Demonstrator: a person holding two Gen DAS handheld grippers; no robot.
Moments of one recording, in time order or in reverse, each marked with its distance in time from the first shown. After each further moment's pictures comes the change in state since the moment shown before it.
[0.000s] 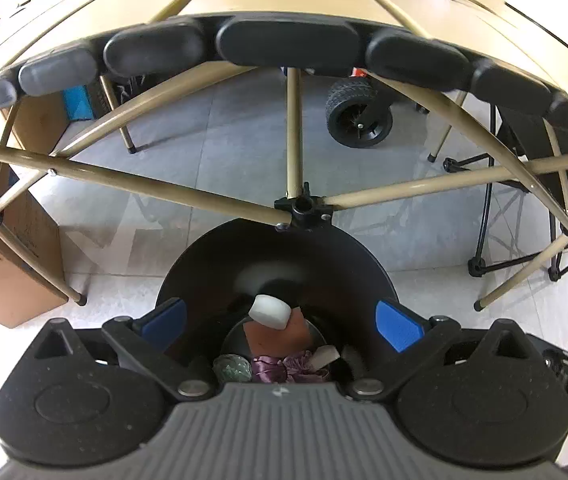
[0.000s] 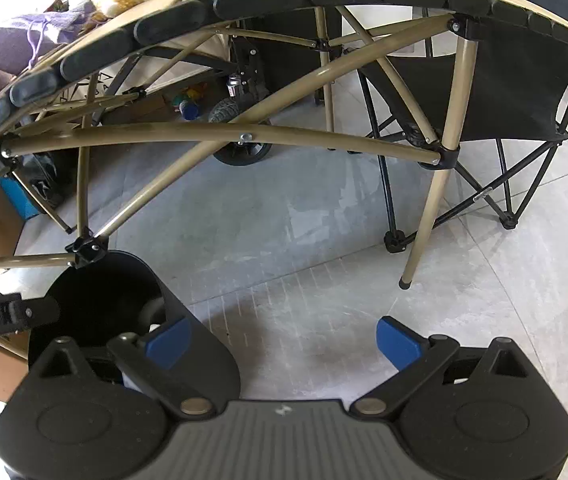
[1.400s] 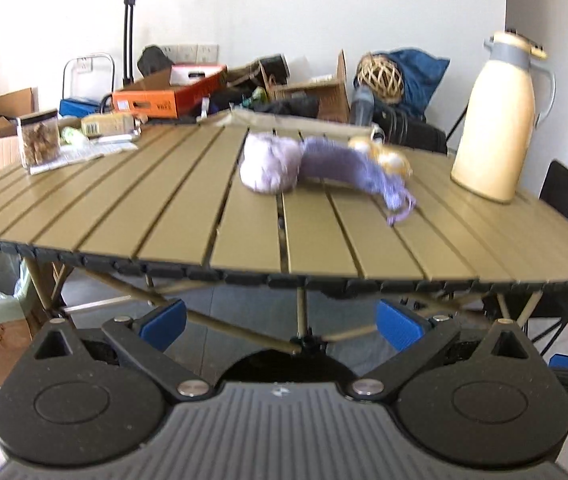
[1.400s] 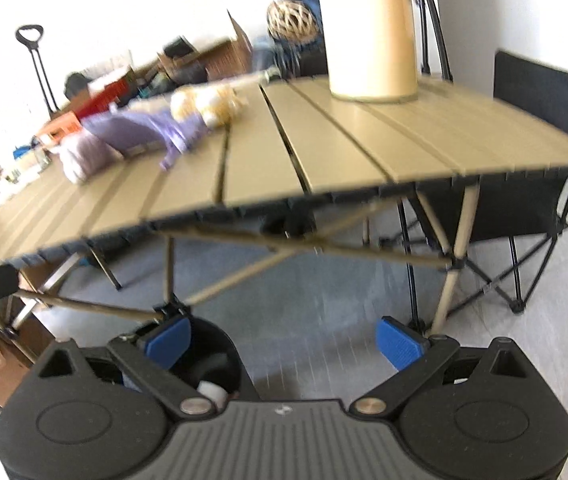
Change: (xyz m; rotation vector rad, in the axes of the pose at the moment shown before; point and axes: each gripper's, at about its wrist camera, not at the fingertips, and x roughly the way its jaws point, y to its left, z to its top) left arm -0.156 0.043 -0.024 -0.042 -0.506 -0.058; right arm -0.112 0.032 -0.005 -0.094 -0.299 0.097
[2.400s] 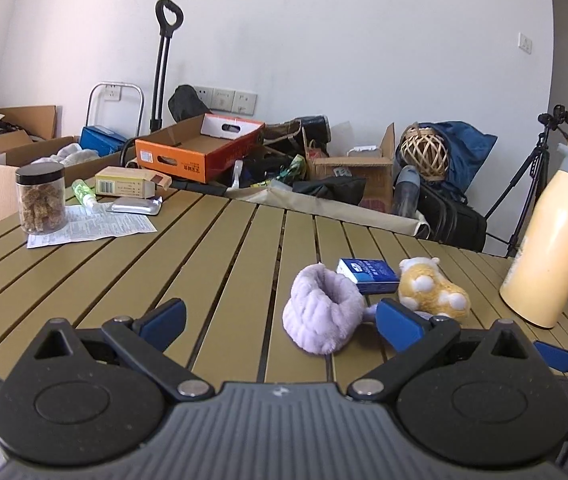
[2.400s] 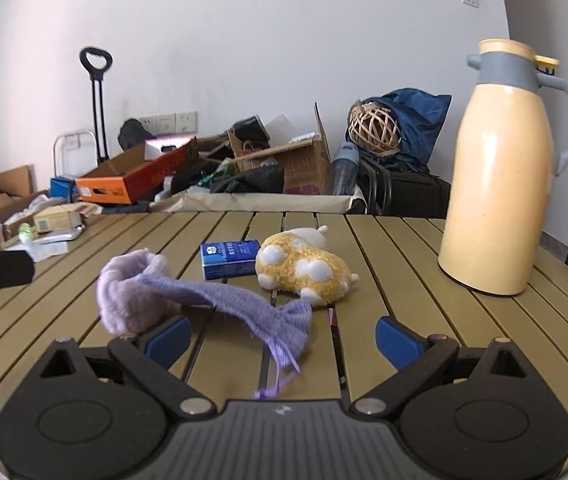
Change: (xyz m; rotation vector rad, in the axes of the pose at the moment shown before) left arm 0.073 0.046 0.115 -0.119 -0.119 0.049; right arm 0.078 0.105 0.138 -0.216 -0.236 0.053
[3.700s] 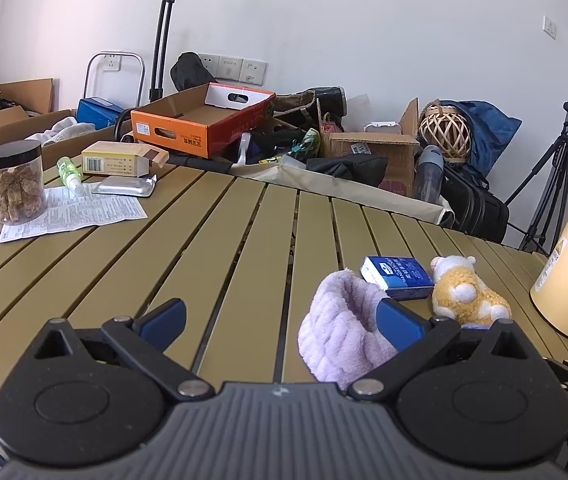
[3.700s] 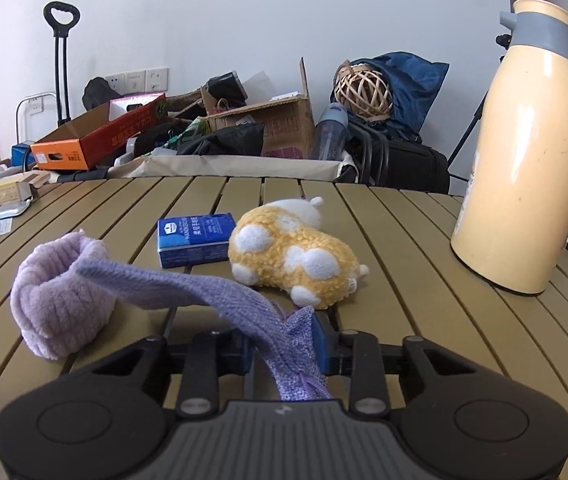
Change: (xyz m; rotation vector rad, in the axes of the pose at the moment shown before) left arm 0.069 0.011 0.018 -0.023 0.085 0.017; right arm 0.081 0.007 0.009 -0.009 0.097 -0.090
